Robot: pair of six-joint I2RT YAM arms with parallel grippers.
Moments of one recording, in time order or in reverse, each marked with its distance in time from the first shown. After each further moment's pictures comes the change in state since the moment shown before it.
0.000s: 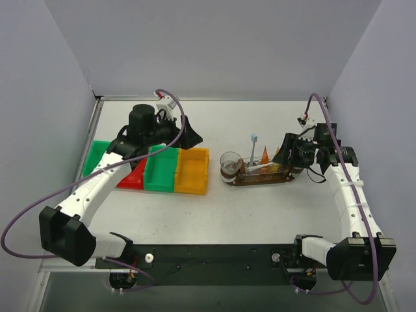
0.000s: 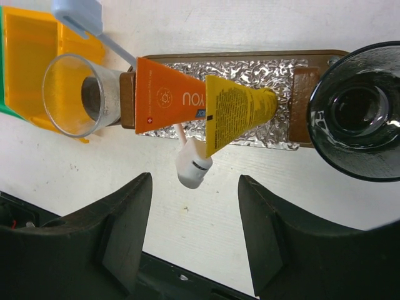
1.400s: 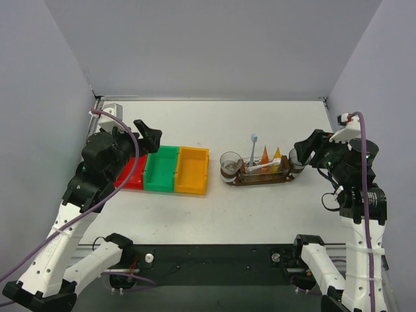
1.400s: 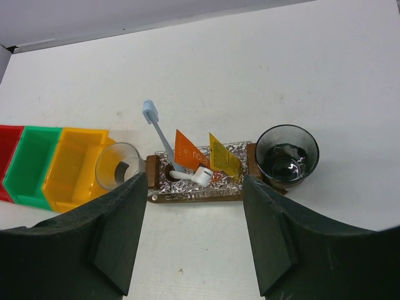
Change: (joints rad) left arm 0.013 -0.489 -0.107 -0.153 -0.605 -0.083; right arm -0.046 -0.388 0.092 0.066 0.177 0.078
